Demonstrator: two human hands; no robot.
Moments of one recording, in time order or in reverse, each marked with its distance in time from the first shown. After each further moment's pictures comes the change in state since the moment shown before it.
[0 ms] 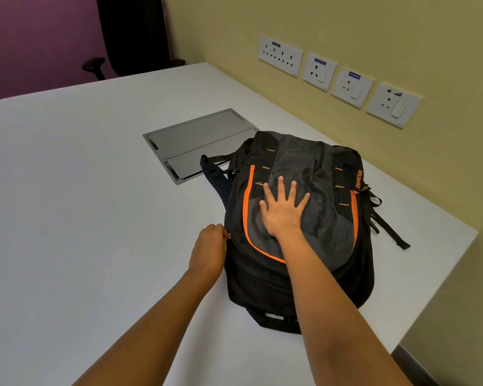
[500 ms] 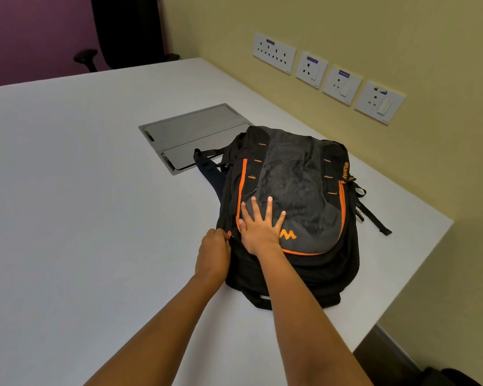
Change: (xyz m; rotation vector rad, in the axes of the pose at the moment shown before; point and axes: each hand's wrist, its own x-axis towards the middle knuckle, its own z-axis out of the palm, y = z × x) left_hand -0.041 0.005 0.018 -0.109 0.029 -0.067; right_hand -0.066 -0.027 0.026 0.044 -0.154 -0.084
